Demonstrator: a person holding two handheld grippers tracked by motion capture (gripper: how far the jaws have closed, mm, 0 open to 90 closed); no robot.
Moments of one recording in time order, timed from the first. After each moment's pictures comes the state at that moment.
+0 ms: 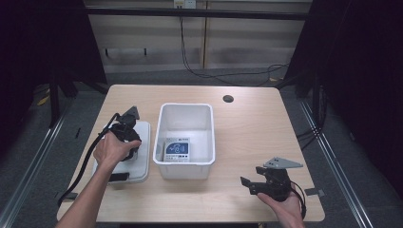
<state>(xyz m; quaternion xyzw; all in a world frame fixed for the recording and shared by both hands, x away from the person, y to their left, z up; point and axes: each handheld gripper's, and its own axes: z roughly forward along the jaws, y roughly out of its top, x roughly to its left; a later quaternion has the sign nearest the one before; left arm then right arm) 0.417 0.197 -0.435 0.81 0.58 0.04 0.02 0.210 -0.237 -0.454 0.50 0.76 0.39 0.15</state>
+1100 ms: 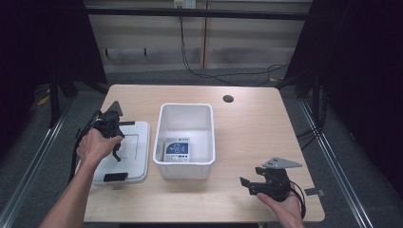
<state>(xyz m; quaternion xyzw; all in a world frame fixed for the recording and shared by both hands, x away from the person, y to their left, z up) 0.418 0.238 -0.412 0.77 0.64 0.01 0.02 0.211 -0.236 -0.455 0.50 0.76 0.38 0.15</state>
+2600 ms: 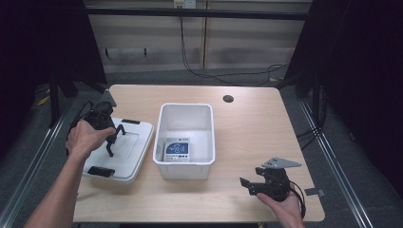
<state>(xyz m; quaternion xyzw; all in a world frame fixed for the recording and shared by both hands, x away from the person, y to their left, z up) 0.415 0.250 -0.368 0.78 0.62 -0.01 0.05 0.211 -0.235 -0.456 0.50 0.77 0.38 0.14</state>
